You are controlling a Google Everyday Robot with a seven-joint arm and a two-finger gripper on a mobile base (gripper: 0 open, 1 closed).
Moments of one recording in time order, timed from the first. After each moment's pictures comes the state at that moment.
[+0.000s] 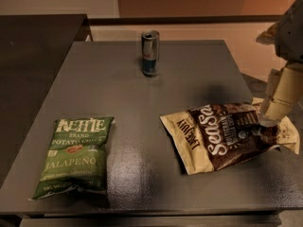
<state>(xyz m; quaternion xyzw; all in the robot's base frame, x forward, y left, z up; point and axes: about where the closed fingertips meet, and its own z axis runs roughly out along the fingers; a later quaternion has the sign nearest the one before) 0.438 -0.217 0.976 -0.60 0.78 -0.03 0.16</state>
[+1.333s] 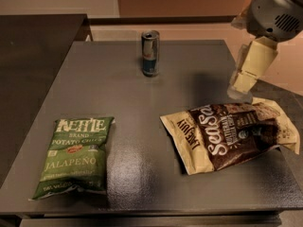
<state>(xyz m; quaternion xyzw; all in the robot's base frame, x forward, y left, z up) 0.488 -0.177 0.988 -0.60 0.77 0.01 0.20</state>
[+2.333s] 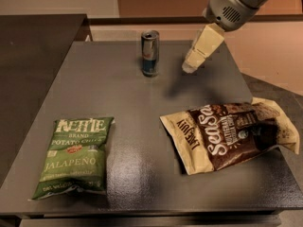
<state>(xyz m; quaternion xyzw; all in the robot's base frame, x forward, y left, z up) 0.581 -0.122 0.975 -0.55 0.78 0.06 0.27</state>
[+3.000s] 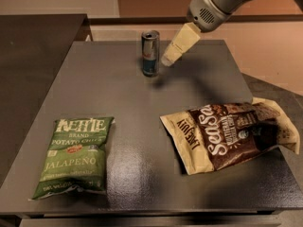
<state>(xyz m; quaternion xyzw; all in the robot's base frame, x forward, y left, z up) 0.624 -0.080 0.958 -0.52 0.79 0.11 0.30</state>
